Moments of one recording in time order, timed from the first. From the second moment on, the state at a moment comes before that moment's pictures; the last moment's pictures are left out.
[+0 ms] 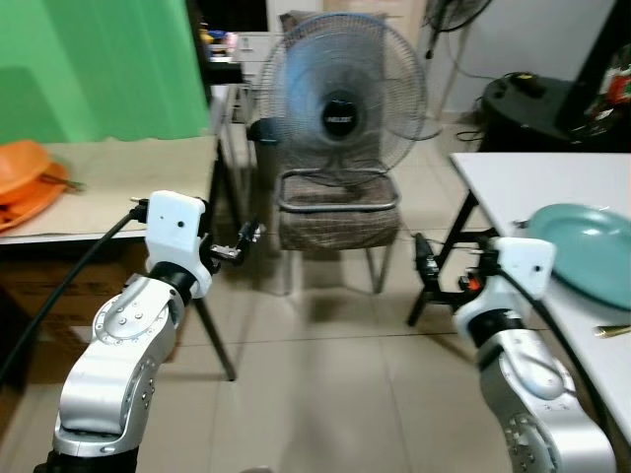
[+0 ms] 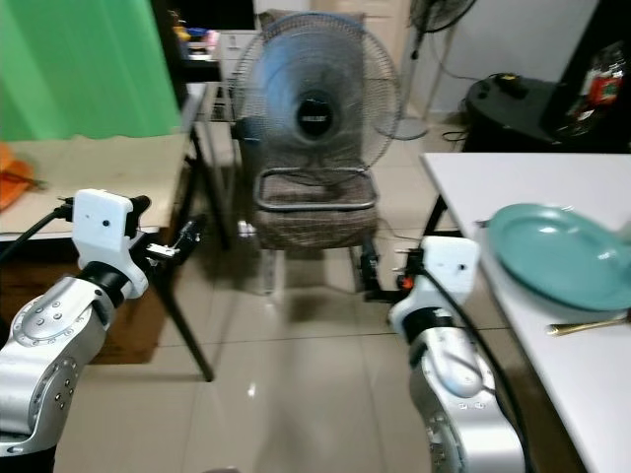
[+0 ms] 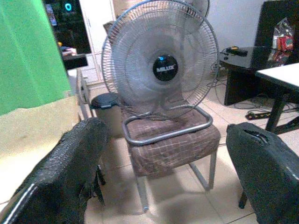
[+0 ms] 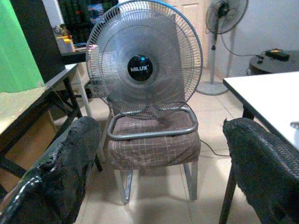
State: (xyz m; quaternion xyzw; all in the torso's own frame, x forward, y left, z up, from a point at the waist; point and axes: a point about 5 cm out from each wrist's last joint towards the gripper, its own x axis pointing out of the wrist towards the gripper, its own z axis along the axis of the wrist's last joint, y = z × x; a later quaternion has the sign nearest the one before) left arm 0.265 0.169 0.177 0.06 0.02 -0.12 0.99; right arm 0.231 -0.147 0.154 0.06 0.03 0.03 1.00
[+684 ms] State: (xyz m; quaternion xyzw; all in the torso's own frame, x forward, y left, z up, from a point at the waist) left arm 0.265 0.169 0.177 0.05 0.02 -0.11 0.99; right arm 0.232 -0.147 0.153 0.07 0.04 0.04 1.00
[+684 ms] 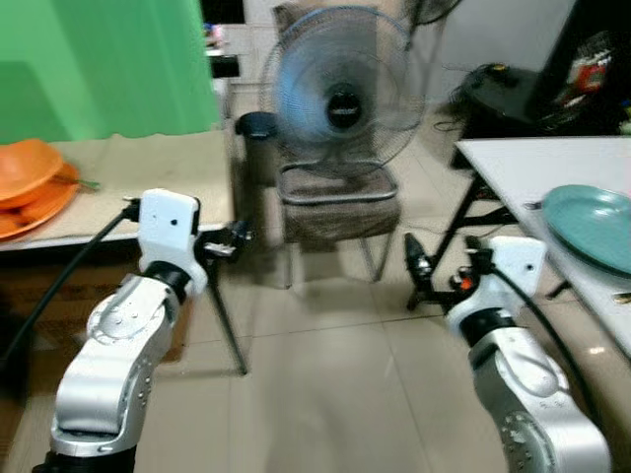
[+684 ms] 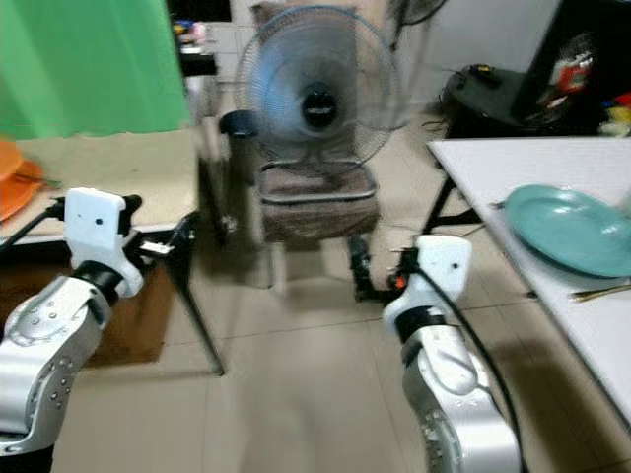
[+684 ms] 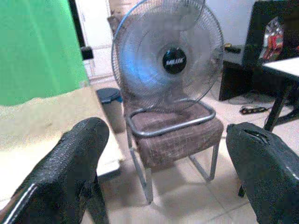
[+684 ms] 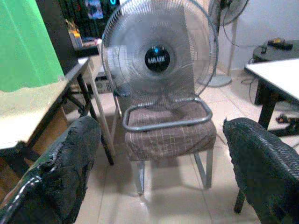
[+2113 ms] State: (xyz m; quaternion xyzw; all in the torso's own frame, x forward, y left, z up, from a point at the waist) left arm 0.266 0.185 0.179 0.06 0.01 -0.07 1.00; right arm 0.238 -0.129 0.157 0.08 0.04 0.13 0.99
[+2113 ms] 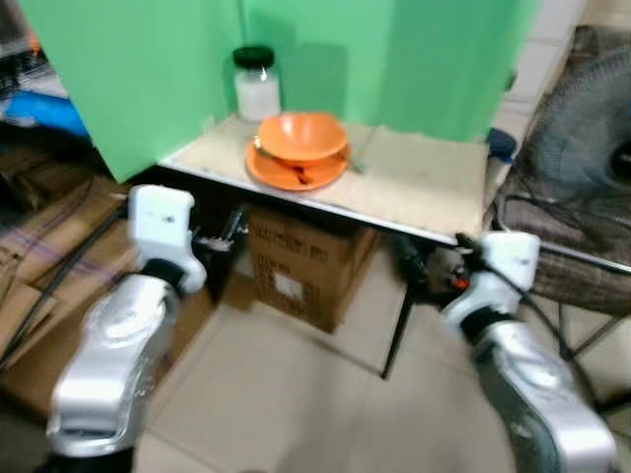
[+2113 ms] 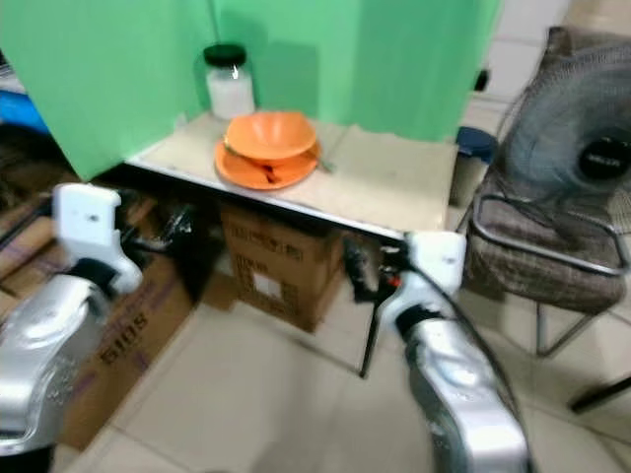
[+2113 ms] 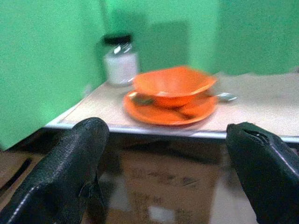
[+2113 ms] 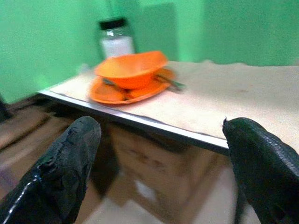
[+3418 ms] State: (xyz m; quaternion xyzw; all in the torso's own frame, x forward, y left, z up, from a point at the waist) left arm 0.262 0.180 0.178 0.07 0.02 -0.11 0.99; right arm 0.236 -0.120 0.152 0.07 0.04 0.14 0.99
